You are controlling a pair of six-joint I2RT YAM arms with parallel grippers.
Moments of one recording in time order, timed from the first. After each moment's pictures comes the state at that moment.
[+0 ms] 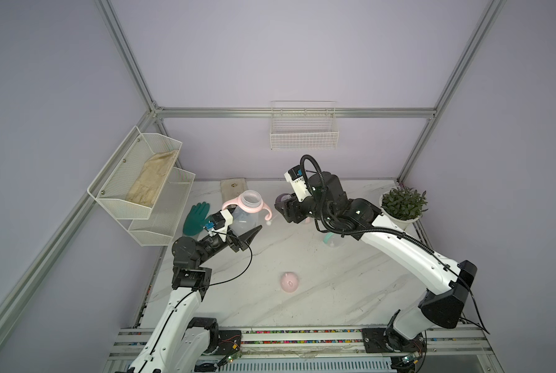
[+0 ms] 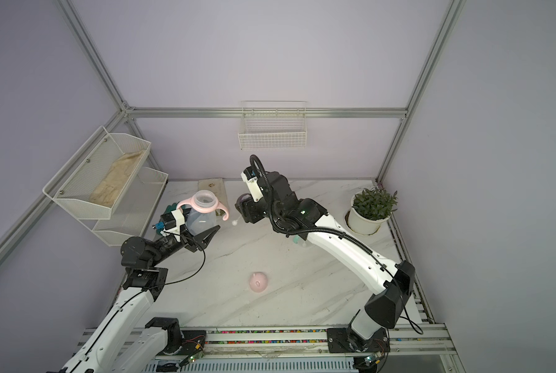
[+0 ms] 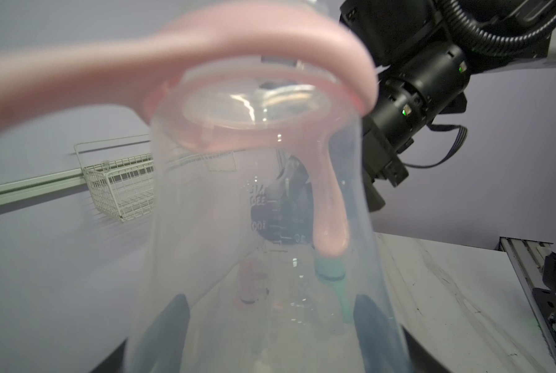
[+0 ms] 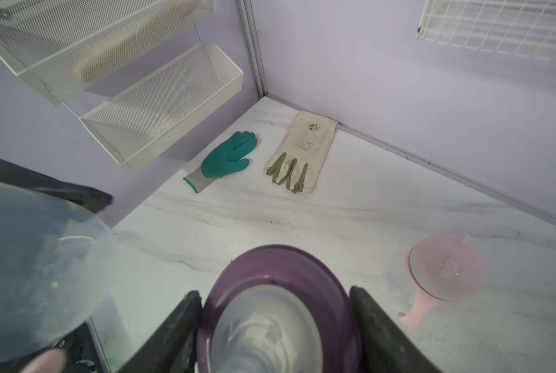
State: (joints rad) left arm -0.06 0.85 0.52 0.64 0.85 -0.10; right arm 0.81 1.59 1.75 -0.60 0.03 0.17
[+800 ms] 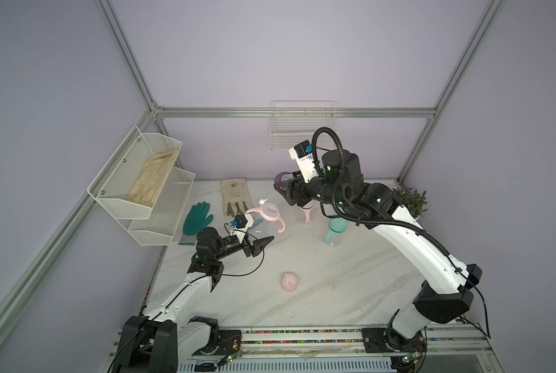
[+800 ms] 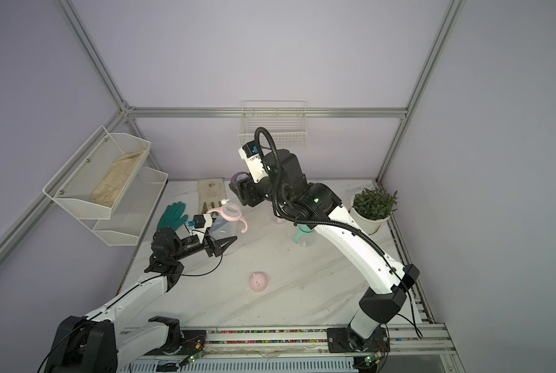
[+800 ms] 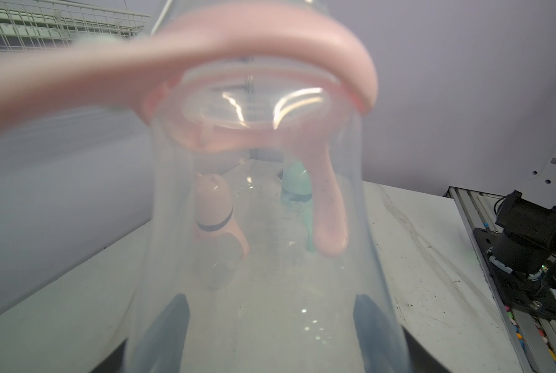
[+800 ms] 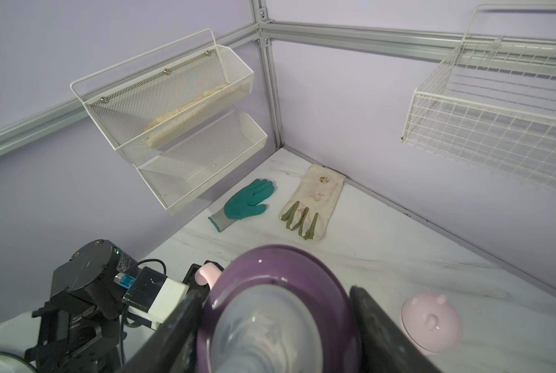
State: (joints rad) left arm -0.15 1.11 0.48 0.63 0.90 0.03; right arm 0.81 1.65 2.04 -0.72 -0.04 0.14
